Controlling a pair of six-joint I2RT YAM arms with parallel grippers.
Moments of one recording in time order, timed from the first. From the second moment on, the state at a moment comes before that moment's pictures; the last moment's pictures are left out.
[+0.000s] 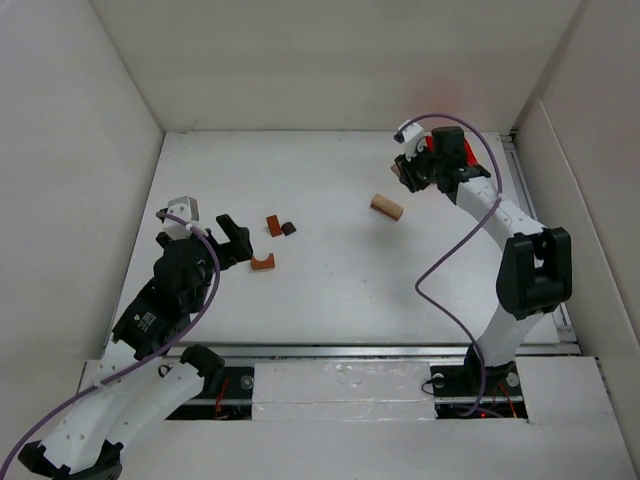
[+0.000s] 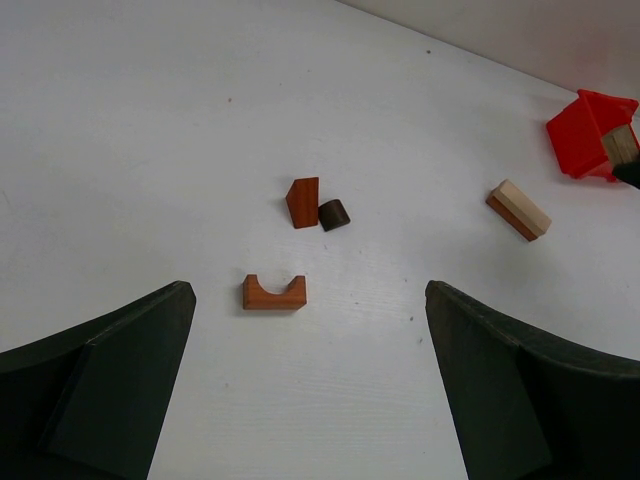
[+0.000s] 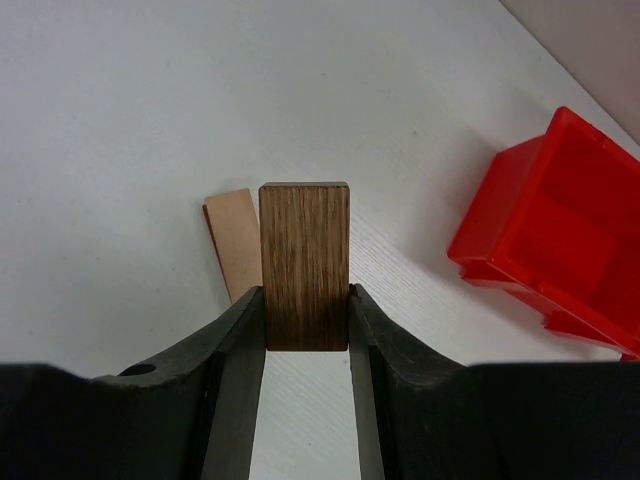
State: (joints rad) left arm -0.58 0.58 0.86 -0.60 -0.49 -0.51; right arm 0.22 1.75 1.42 -0.28 -0.25 -0.44
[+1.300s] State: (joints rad) left arm -0.58 0.59 0.84 -0.59 -0.48 -0.50; right arm 0.21 1.98 1.56 -0.50 -0.42 -0.52
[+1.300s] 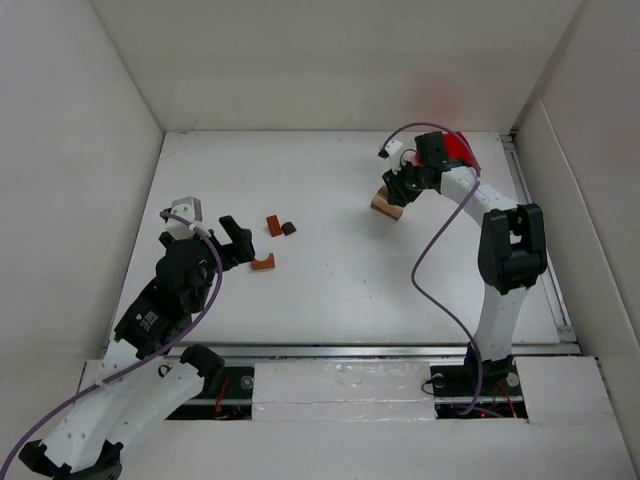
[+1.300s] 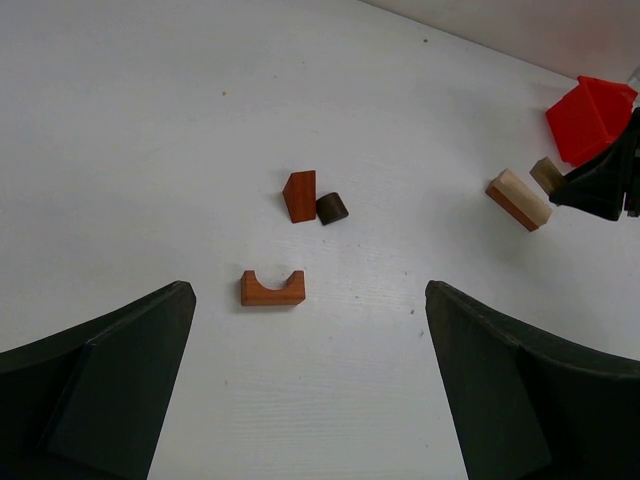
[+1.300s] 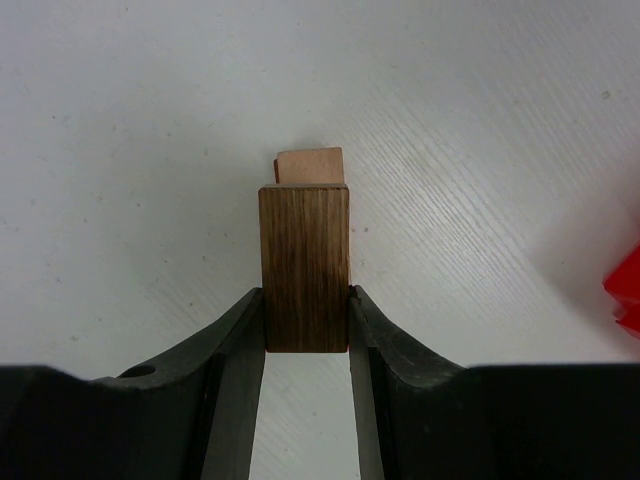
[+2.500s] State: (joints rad) left arm -0.58 0.59 0.84 -0.59 -0.47 -0.50; right arm 0.22 2.06 1.59 -0.52 -0.36 -0.50
